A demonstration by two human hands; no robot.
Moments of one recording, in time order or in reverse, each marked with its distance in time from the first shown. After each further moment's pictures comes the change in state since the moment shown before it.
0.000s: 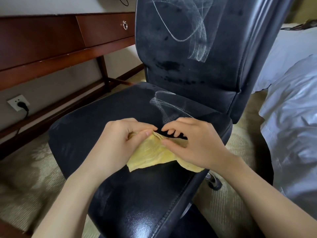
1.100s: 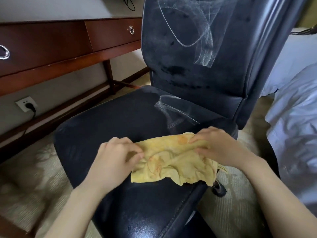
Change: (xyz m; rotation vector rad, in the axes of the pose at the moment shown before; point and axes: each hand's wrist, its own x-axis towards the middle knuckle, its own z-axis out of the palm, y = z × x) left_hand -0.014 -0.052 0.011 0.417 -0.052 -0.103; right_hand -0.003 0.069 -0.005 -0.159 -0.397 0.155
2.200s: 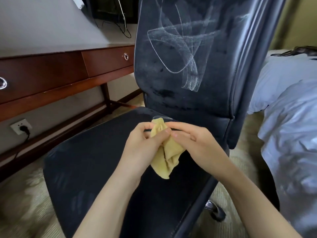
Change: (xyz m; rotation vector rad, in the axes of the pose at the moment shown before) left_hand 0.059 0.107 -0.026 -1.018 0.096 -0.332; right_hand 0.011 -0.052 -0.050 0.902 0.250 -0.031
